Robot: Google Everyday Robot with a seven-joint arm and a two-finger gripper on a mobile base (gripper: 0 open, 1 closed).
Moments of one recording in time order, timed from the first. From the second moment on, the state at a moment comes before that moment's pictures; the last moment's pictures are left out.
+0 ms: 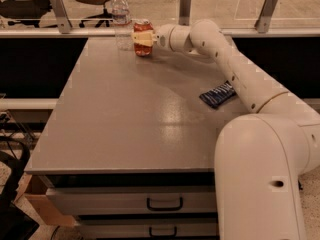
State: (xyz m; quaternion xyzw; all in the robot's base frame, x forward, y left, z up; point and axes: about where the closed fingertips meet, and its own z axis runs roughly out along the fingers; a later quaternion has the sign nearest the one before) arm 0.892 0.030 0.885 -0.29 0.71 0.28 0.57
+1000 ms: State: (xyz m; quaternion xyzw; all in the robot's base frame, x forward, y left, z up) arm 0.892 0.030 0.890 -0.29 0.71 0.28 0.57
